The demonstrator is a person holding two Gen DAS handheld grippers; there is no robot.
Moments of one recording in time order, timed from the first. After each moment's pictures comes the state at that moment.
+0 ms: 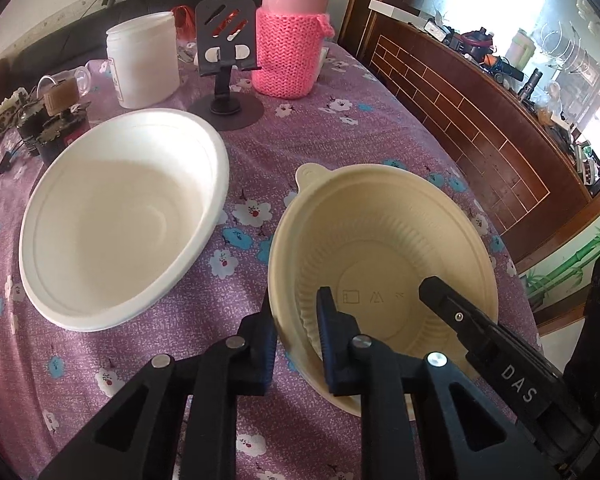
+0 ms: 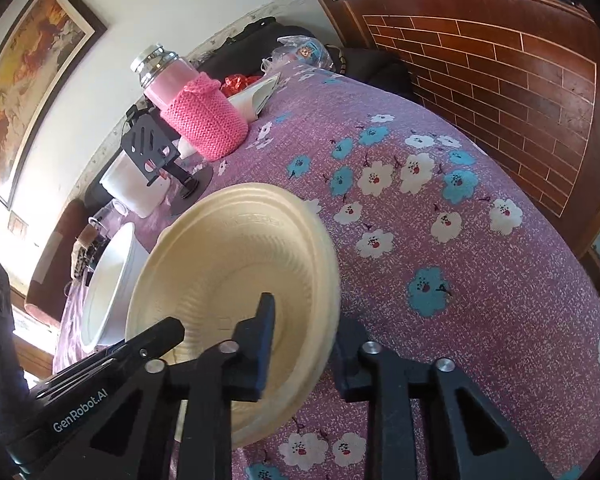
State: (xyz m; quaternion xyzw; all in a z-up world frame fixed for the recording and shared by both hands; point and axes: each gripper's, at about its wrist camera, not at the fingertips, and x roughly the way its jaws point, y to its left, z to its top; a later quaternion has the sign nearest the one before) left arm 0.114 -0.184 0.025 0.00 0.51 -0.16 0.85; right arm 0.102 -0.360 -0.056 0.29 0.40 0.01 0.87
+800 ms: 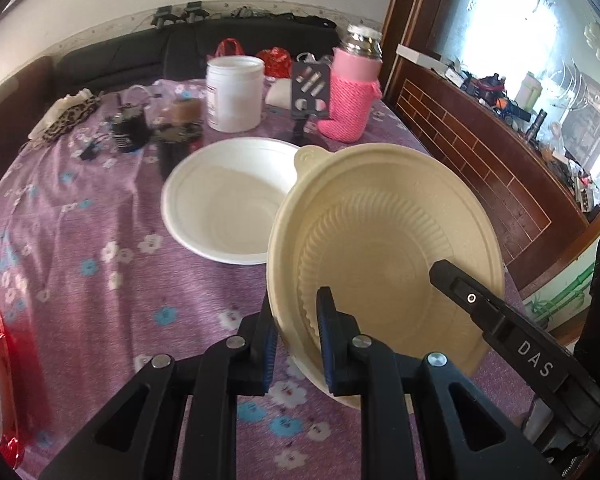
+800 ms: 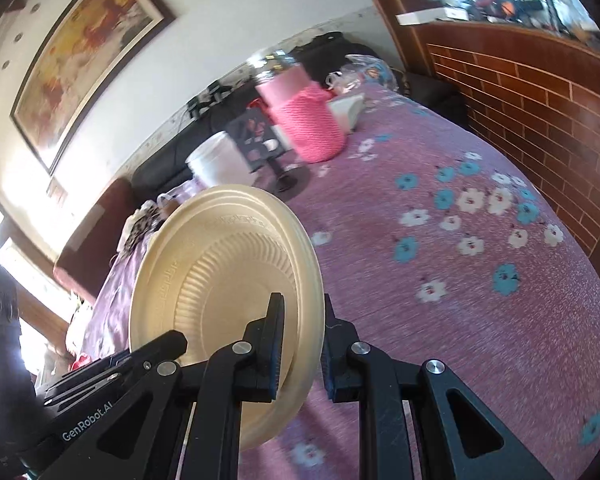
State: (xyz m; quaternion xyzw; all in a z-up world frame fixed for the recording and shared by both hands) left arm 0.051 -0.101 0.076 -0.03 0.45 -0.11 0.89; right arm 0.069 -0.287 0.003 0.24 0.36 0.09 0.90
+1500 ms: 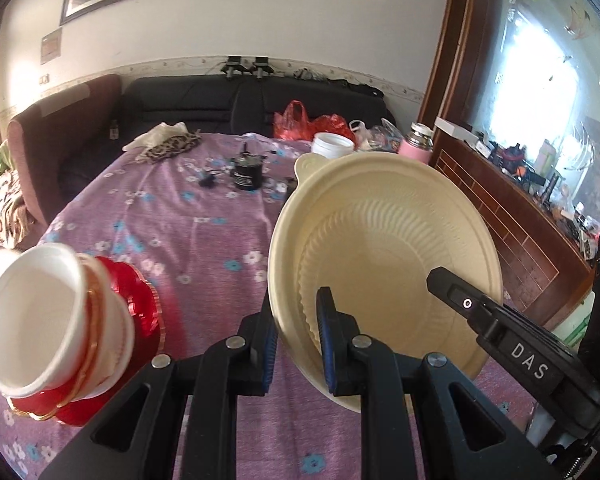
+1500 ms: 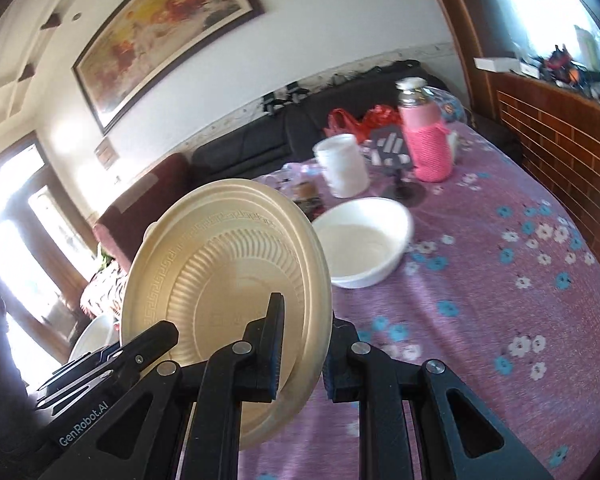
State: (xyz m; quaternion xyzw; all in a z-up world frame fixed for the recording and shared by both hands) left arm -0.055 0.022 0.143 -0.07 0.35 -0.03 0.93; right arm -0.001 -0.161 0.075 0.17 0.32 0.18 0.92
